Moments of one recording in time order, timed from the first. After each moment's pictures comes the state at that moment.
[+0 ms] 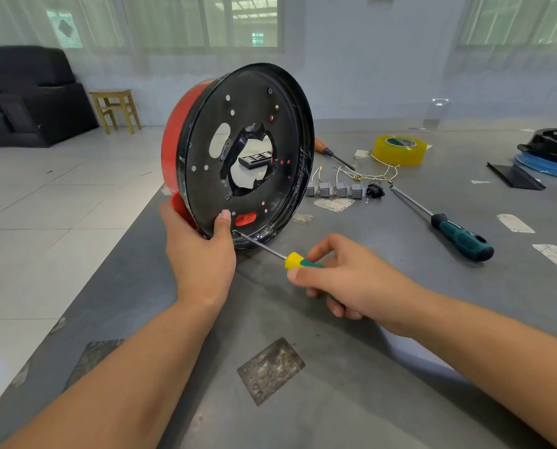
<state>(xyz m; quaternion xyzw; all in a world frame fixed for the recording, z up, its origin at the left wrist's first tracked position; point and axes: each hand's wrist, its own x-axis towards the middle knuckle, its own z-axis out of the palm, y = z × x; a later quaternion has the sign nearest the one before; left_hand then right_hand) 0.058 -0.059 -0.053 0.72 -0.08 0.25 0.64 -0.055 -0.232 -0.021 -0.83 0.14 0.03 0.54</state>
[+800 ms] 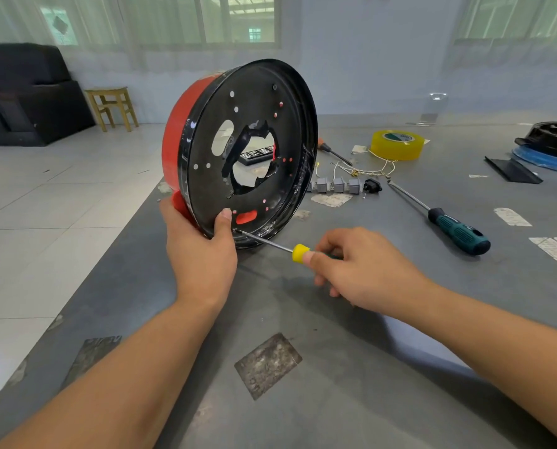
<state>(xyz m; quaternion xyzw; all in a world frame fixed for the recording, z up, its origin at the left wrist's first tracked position) 0.046 -0.063 -0.049 0.72 -0.10 0.24 0.64 -0.057 -0.247 -0.019 -0.94 0.09 -0.07 0.32</state>
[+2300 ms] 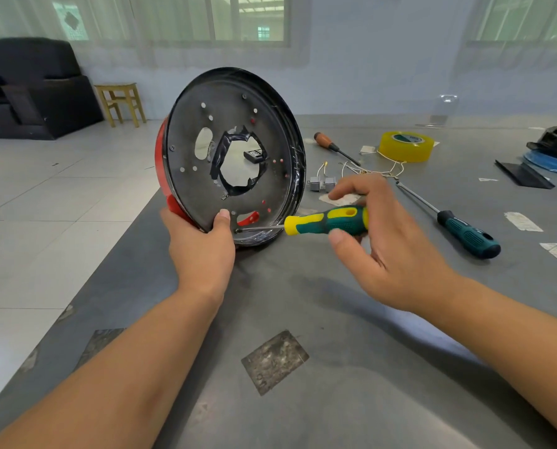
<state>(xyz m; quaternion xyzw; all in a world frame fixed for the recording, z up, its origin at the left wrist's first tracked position) 0.069 -0.057 -0.063 0.68 0.01 0.19 0.71 -0.064 -0.261 -0.012 -0.90 -0.13 -0.33 0.25</state>
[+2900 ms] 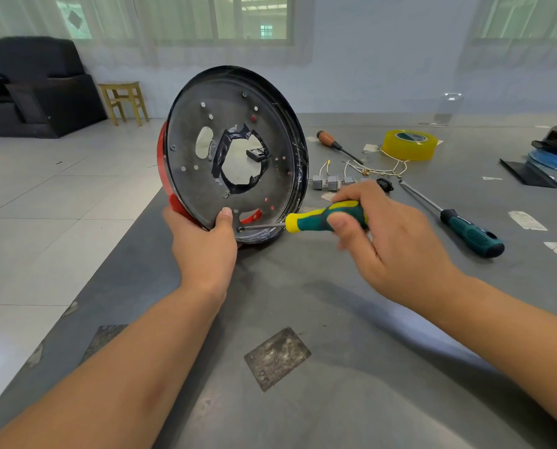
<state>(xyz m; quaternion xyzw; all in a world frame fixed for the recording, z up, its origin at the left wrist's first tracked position) 0.067 -0.057 -0.059 0.66 0.02 0.16 0.74 -0.065 -0.256 -0.008 -0.92 -0.09 -0.33 0.20</state>
